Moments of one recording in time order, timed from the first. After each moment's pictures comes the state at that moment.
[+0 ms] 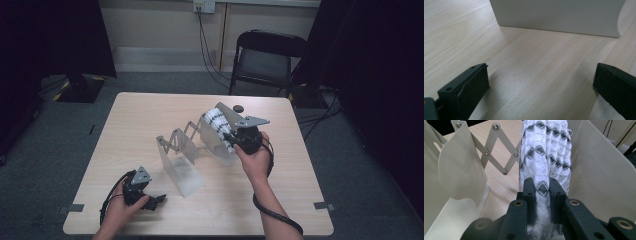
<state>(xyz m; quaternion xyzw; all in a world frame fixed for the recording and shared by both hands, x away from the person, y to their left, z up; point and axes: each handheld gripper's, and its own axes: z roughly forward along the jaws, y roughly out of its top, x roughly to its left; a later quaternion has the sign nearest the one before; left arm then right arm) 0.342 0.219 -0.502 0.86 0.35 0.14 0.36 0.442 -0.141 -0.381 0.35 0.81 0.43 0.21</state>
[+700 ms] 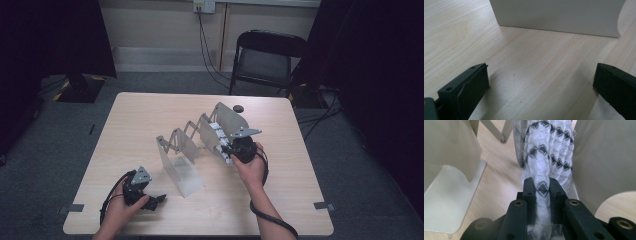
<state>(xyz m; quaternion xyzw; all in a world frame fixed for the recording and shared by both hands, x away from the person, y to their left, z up) 0.342 0.219 -0.502 0.86 0.35 0.14 0.36 0.446 -0.138 -0.436 0.36 0.83 0.39 0.17</state>
